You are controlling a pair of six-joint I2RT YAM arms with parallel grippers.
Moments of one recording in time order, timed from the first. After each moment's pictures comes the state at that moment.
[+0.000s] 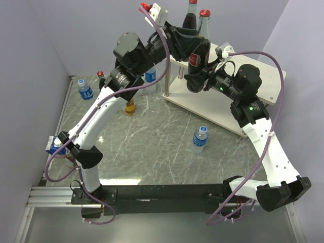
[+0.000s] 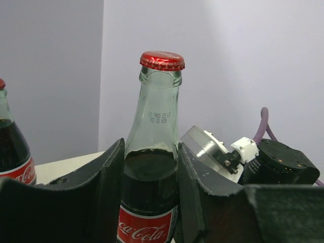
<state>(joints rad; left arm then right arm) -0.78 1.82 2.33 -0.06 0.27 -0.32 0.30 1.19 1.42 -0.14 -0.49 0.08</state>
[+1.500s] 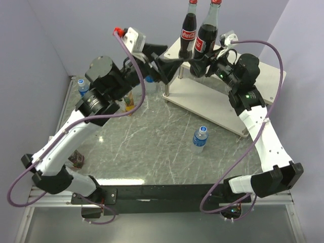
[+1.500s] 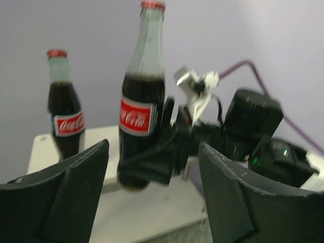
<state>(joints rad) -0.84 1.46 1.93 -0.07 0.09 -0.15 0.24 1.31 1.50 -0.05 -0.43 0.08</state>
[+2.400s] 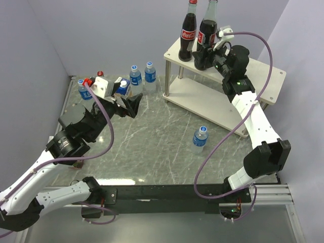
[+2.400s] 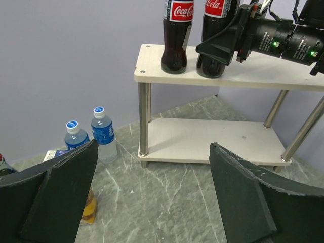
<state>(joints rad) -0.84 0.88 1.23 -0.16 -0.30 -0.01 0.19 1.54 1.60 0.00 -0.28 0.02</state>
